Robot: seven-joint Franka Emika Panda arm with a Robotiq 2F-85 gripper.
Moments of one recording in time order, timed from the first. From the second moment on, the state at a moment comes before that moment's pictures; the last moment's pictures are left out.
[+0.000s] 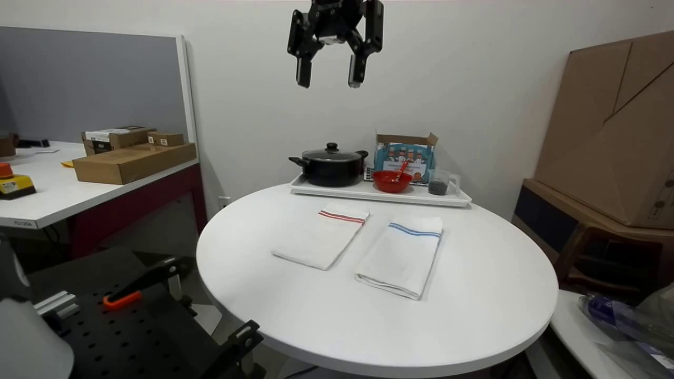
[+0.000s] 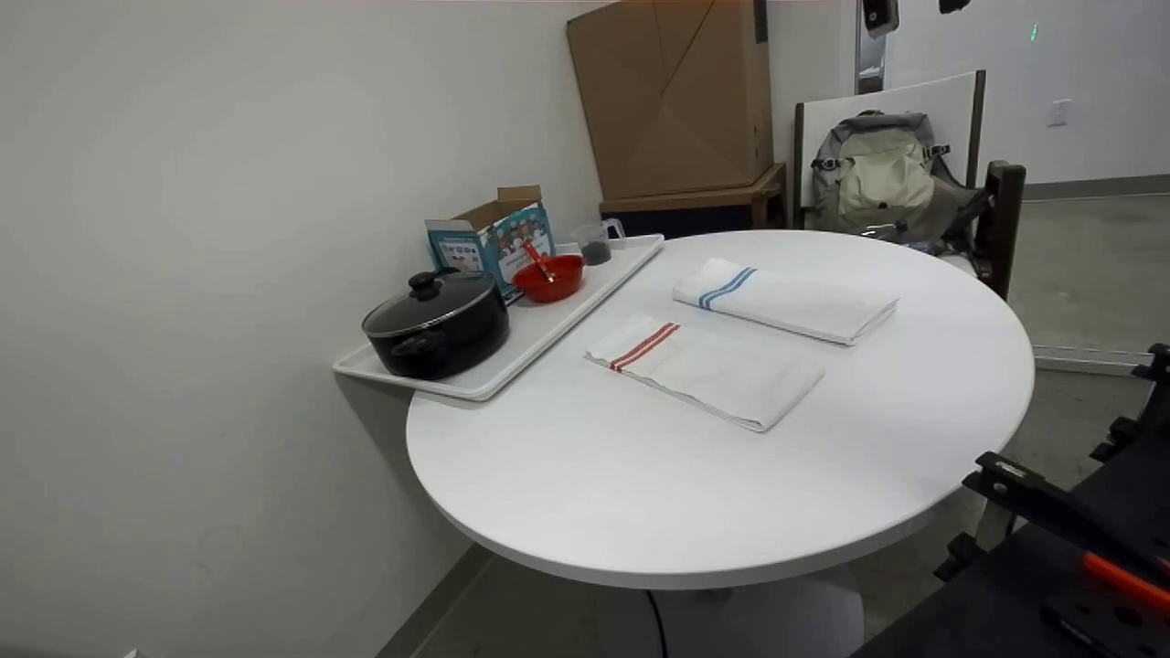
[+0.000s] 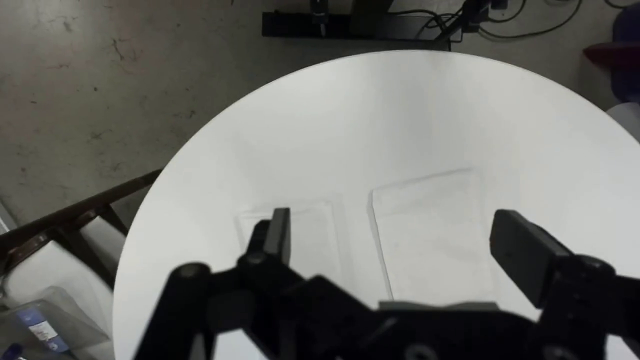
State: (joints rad) arm -0.05 -0.35 -0.06 -2.40 -0.11 1.91 -0.10
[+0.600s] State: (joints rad) arm -0.06 -0.29 -0.07 -2.51 0.17 2.11 0.17
